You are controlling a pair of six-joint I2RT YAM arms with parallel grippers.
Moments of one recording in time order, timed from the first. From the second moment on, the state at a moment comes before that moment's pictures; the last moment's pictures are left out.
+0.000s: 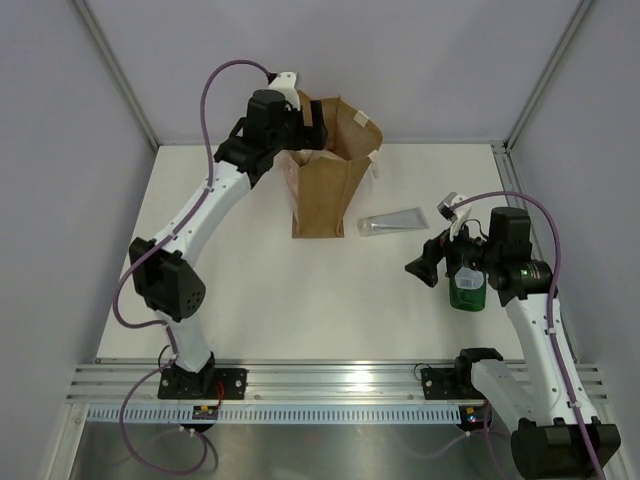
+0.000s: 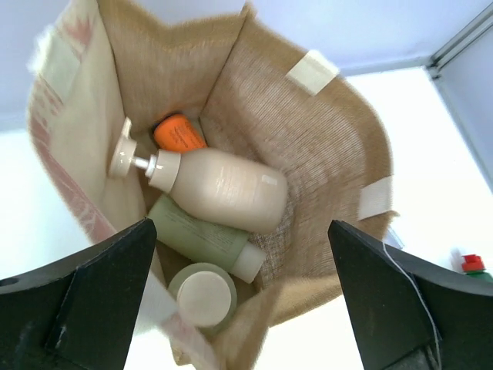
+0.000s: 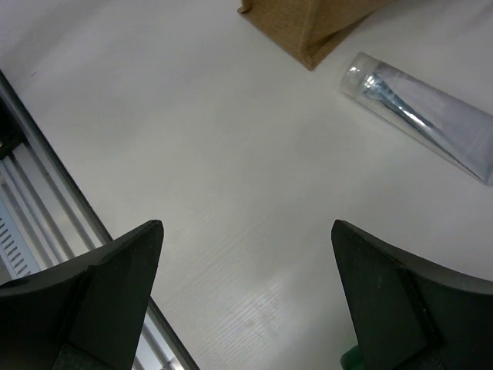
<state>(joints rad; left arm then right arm) -0.46 1.85 1.89 -0.39 -0.03 -0.27 0.03 0.83 0.86 -0.68 -0.80 -0.32</state>
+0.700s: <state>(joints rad) -0.46 0.70 0.87 -0.22 0.08 -0.35 0.02 1.23 1.04 -0.75 0.06 0.09</state>
